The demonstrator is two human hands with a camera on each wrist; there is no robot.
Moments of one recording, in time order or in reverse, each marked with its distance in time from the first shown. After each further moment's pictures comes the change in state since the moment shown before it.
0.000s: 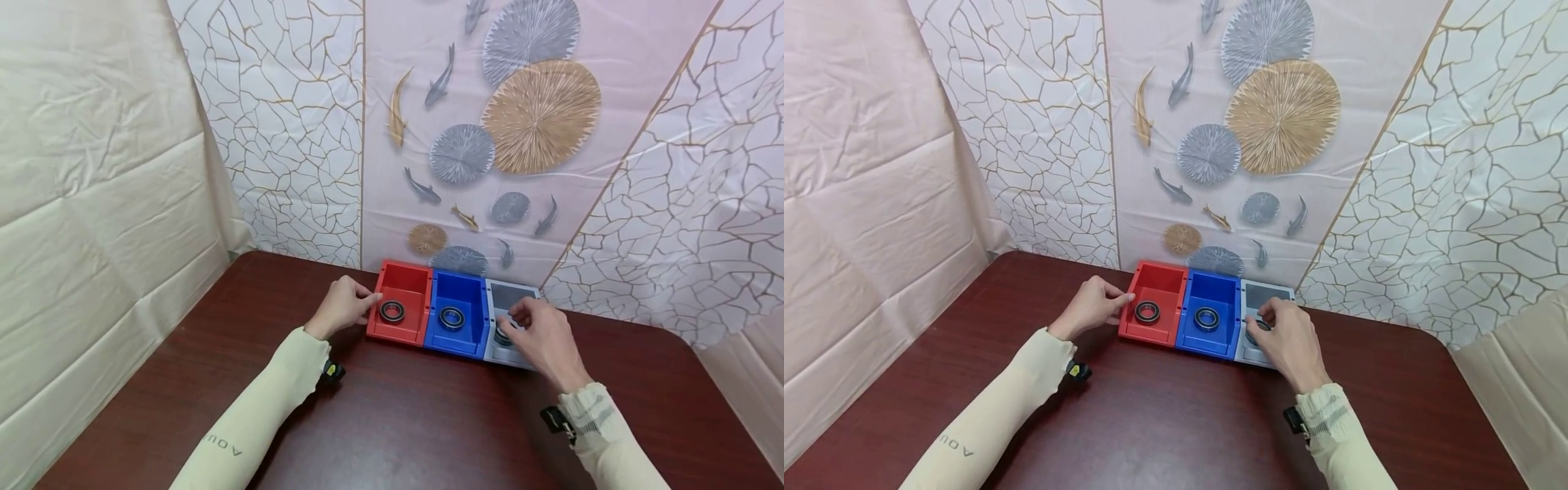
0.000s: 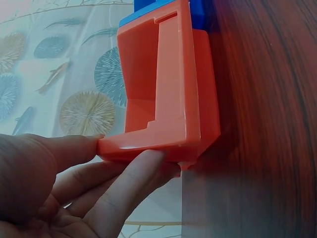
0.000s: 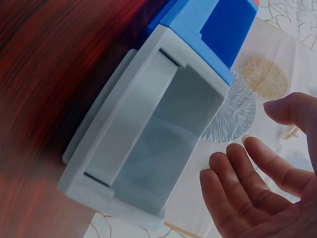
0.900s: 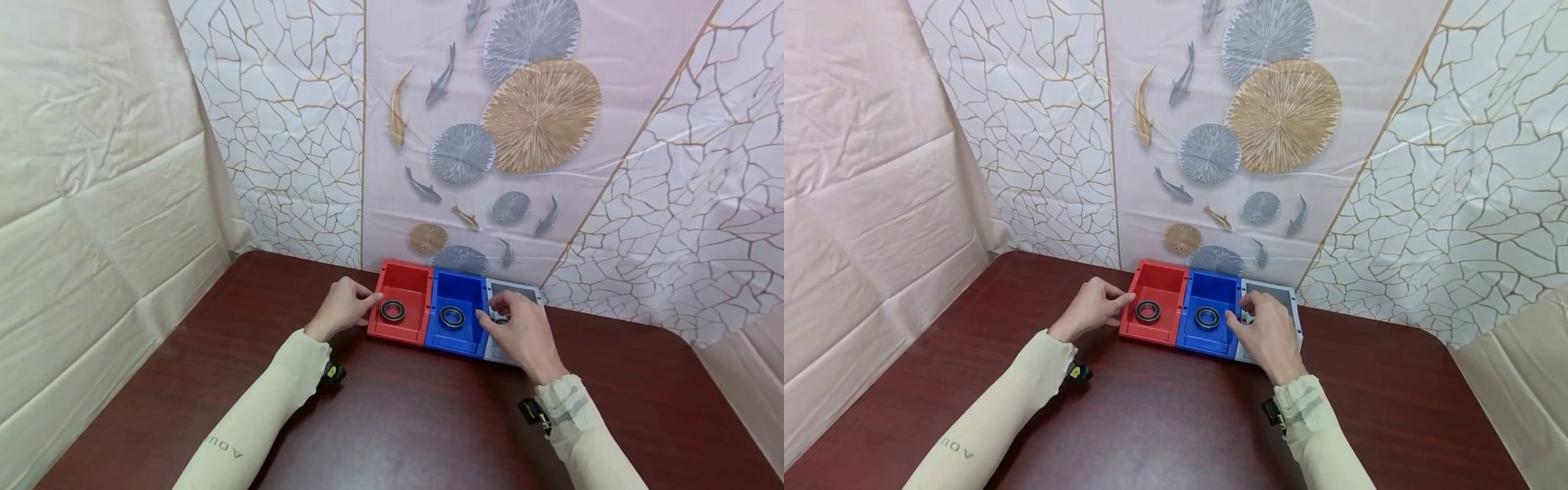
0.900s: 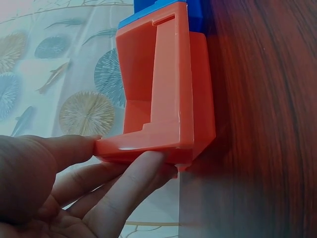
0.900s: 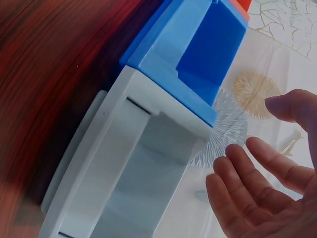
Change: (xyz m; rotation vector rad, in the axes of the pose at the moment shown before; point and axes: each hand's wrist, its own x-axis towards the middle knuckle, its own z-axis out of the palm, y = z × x) left_hand -0.002 0.000 0.000 -0.036 -0.005 -0.018; right_hand 0.009 -0.027 0.018 0.034 0.008 -0.004
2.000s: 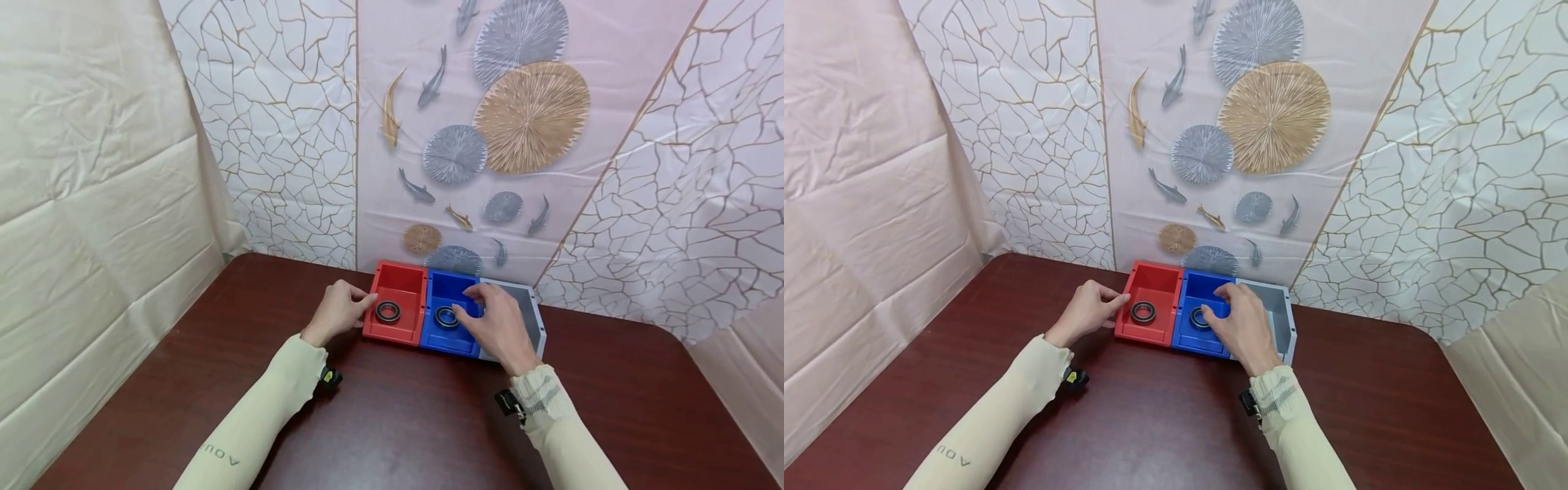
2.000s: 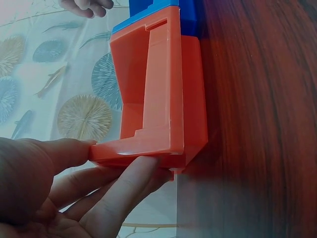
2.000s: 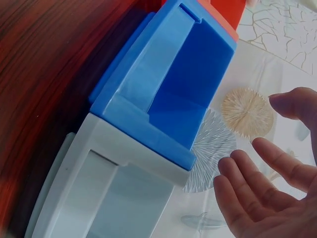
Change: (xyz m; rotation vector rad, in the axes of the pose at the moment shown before) left_hand -0.003 -0.002 0.005 0.019 0.032 0.033; right_hand 0.007 -0.022 0.013 0.049 -0.046 -0.014
